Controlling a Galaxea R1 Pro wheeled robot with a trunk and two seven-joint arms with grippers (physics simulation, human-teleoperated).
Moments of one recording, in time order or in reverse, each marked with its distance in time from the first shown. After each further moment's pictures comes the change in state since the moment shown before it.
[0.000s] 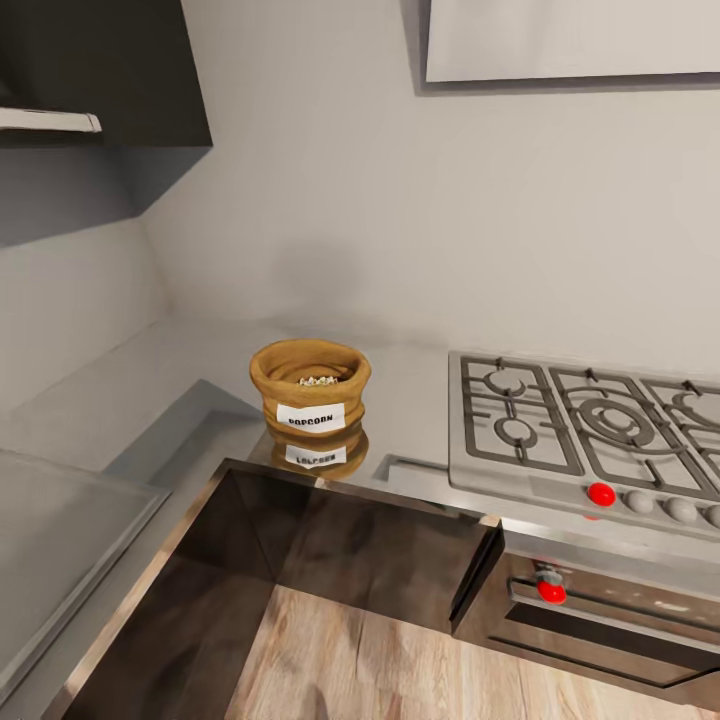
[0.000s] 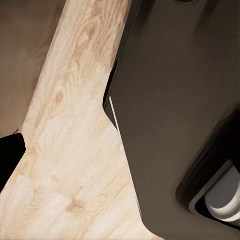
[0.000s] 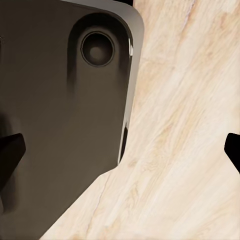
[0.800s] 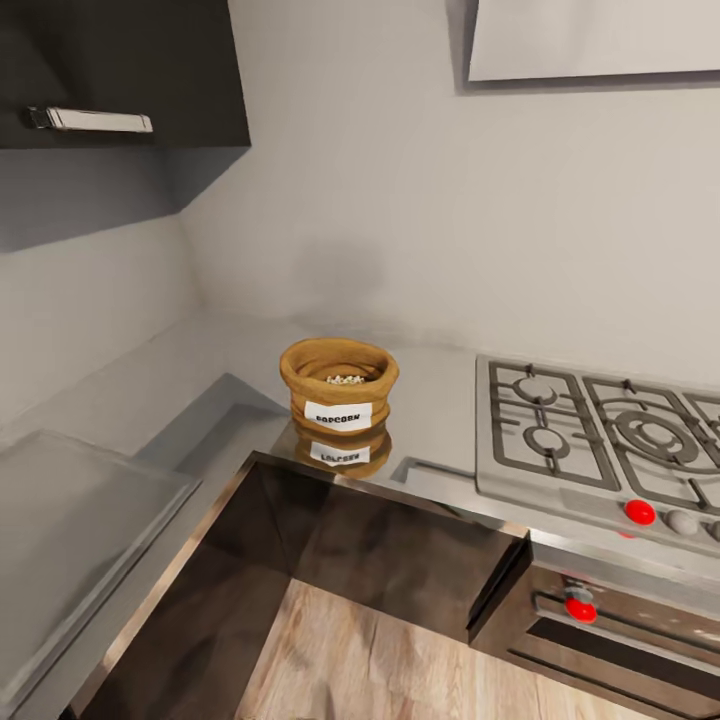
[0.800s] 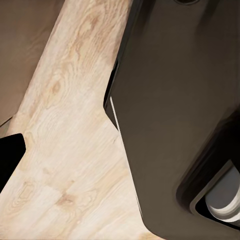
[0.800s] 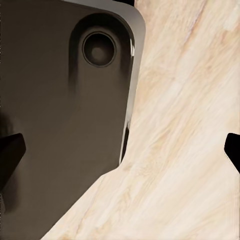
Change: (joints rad) left arm 0.000 0.001 0.000 0.000 0.000 -0.001 0.000; right arm 0.000 0.002 -0.003 0.000 0.000 0.000 0.000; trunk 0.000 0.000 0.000
